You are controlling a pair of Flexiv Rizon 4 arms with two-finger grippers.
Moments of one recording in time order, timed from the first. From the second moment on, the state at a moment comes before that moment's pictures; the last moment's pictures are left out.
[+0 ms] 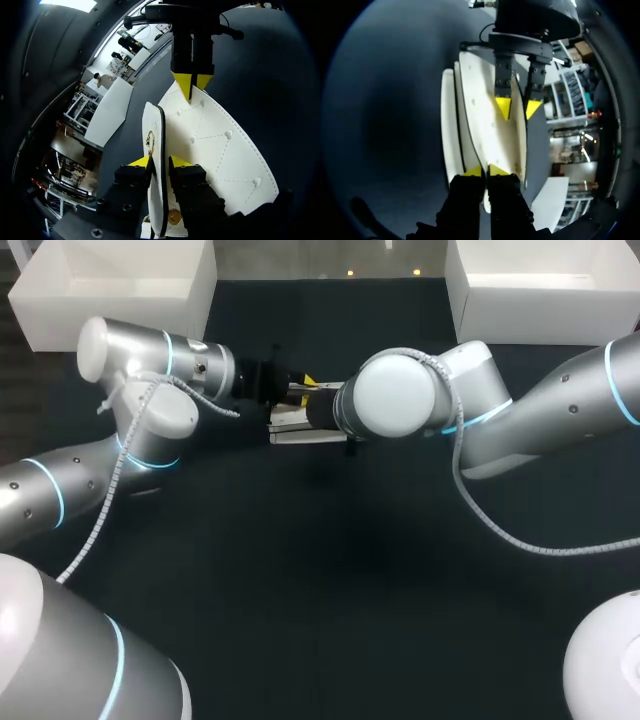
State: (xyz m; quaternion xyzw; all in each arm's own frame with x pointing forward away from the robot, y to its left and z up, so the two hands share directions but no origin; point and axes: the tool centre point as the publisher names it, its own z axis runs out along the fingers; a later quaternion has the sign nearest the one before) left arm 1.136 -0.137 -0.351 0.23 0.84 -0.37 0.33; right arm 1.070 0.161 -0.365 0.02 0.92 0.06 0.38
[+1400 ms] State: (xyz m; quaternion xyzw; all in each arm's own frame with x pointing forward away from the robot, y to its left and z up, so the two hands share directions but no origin) left arm 1.127 -0.129 -0.335 0.22 0.84 -0.36 0.33; right arm 1.072 0.162 -0.366 0.02 0.92 0.06 0.38
